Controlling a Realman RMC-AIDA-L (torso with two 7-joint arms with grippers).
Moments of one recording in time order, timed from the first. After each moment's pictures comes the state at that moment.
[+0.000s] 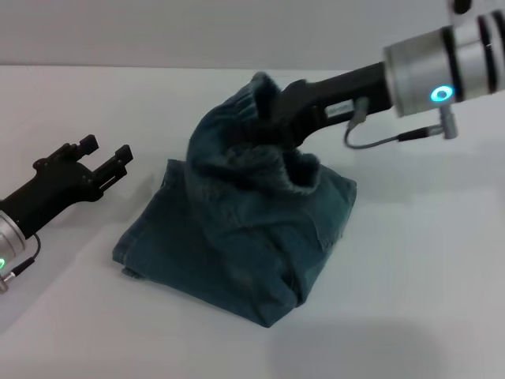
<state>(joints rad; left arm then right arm) -0.34 -1.99 1.51 0.31 0.59 1.08 -0.87 0.89 2.06 -1.06 -0.76 -1.93 -1.48 1.95</state>
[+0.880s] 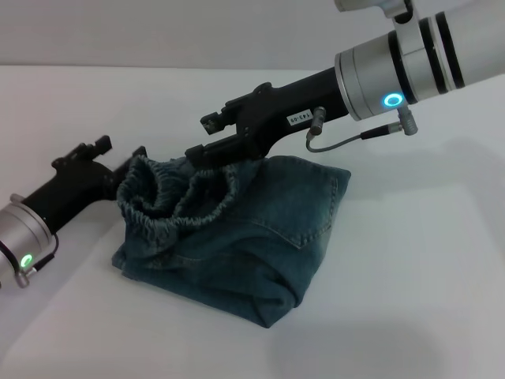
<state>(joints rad) -0.36 -2.04 1.48 0.32 0.59 0.98 -0.76 0.93 2.07 -1.20 -0.76 -1.92 -1.34 1.90</state>
